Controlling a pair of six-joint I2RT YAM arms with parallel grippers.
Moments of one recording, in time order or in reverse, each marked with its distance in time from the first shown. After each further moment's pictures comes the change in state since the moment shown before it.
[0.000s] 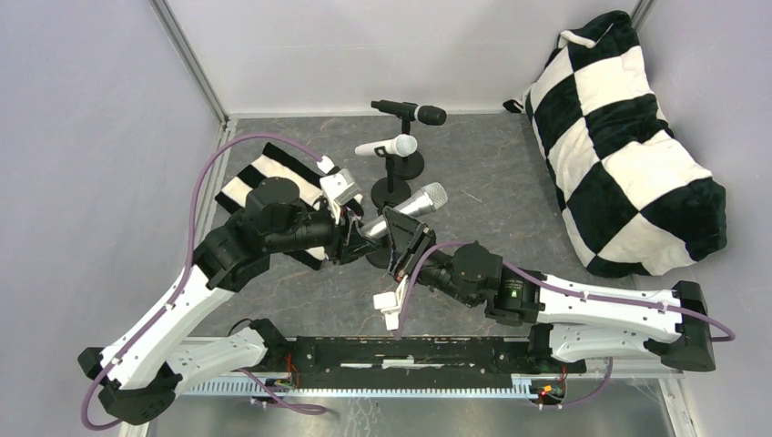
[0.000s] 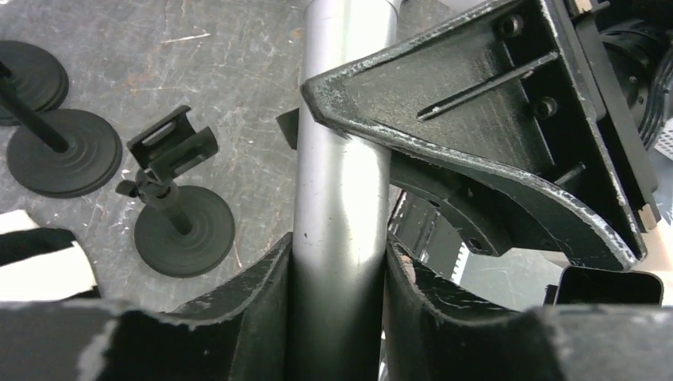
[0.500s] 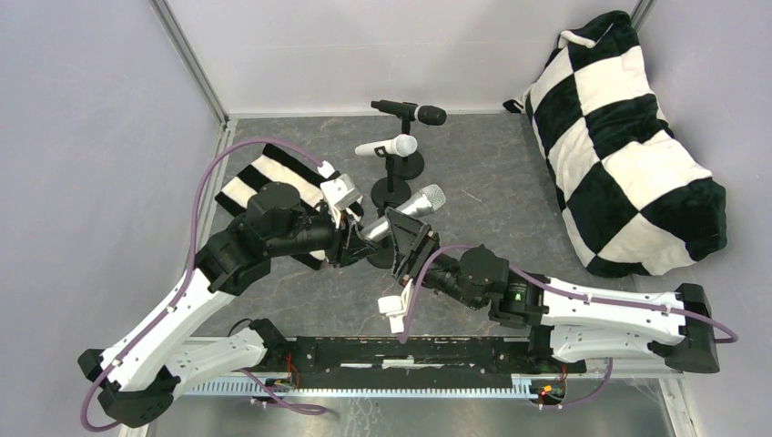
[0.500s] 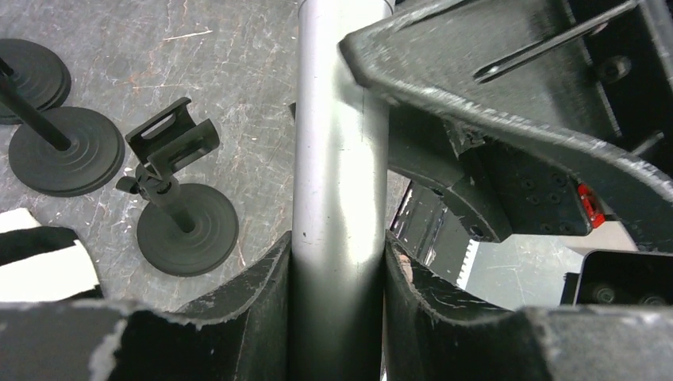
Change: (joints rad) left arm -0.003 -0.025 -0.048 0.026 0.009 0.017; right arm 0.002 -0.019 -0.034 0.036 -0.012 -0.020
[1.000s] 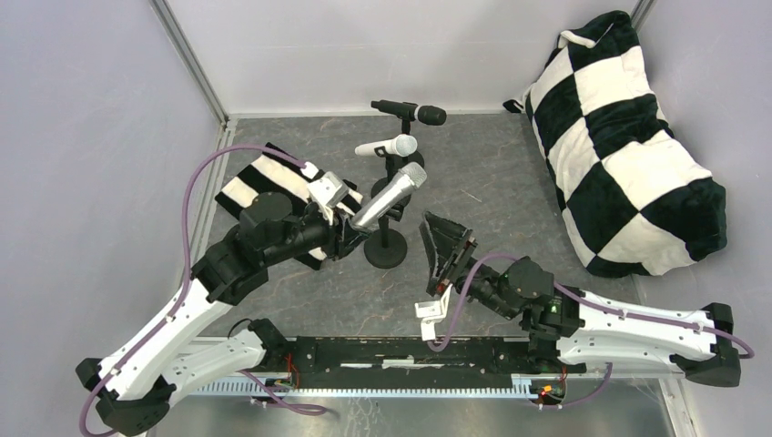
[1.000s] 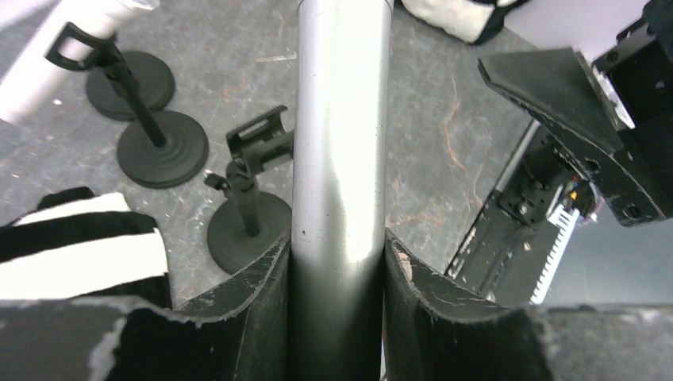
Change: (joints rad) left arm 0.000 -0.062 -0.098 0.106 -0.182 -0.002; right arm 0.001 -0.250 -0.151 0.018 -0.002 0.075
